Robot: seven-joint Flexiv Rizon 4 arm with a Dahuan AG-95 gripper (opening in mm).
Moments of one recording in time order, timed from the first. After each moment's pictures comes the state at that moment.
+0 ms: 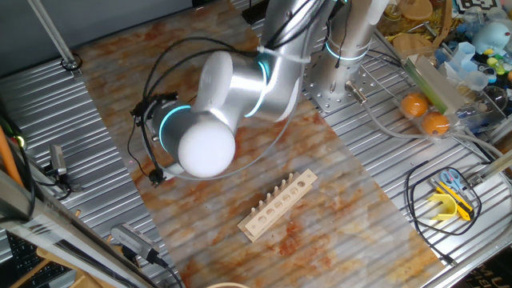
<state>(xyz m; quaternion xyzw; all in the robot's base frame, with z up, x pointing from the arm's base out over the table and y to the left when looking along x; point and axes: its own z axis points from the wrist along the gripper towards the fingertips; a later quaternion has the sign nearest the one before) 0.600 -0.039 0.200 0.66 -0.62 0.33 0.27</state>
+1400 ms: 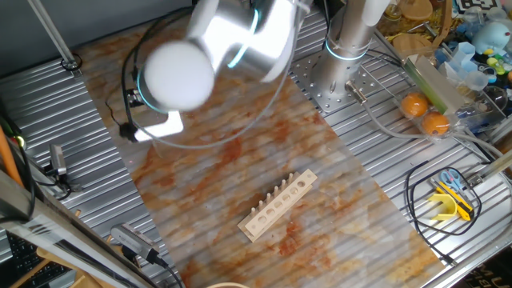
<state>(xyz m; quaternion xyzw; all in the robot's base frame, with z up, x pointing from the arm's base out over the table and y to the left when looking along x) 0.590 -0.030 0.231 0.62 -0.73 0.24 0.16</state>
